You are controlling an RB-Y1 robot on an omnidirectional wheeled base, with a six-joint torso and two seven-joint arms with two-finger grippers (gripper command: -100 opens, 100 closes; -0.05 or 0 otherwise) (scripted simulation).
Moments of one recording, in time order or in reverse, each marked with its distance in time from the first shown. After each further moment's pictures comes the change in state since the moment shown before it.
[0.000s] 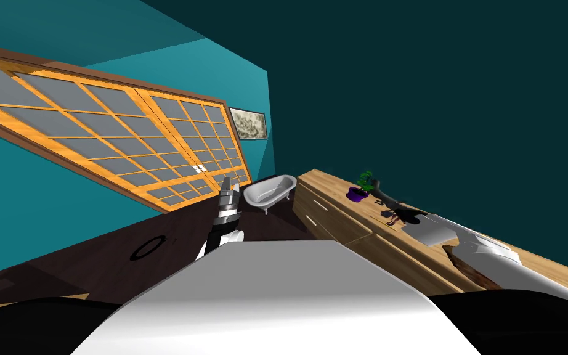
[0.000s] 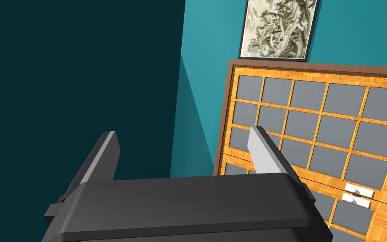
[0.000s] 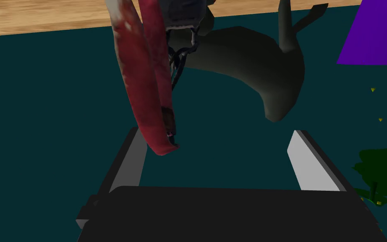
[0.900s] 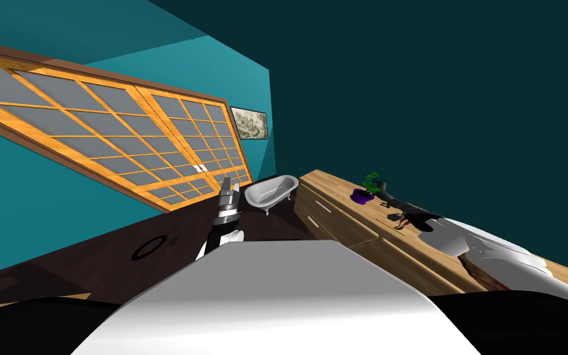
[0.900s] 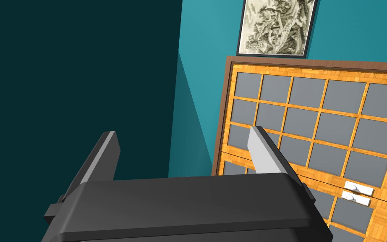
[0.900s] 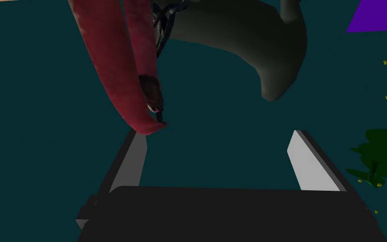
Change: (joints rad) left arm 0.000 0.000 0.000 0.000 0.000 0.000 0.000; right arm -0.016 -0.003 -0.021 0.152 0.256 -0.157 -0.214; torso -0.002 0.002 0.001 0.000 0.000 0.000
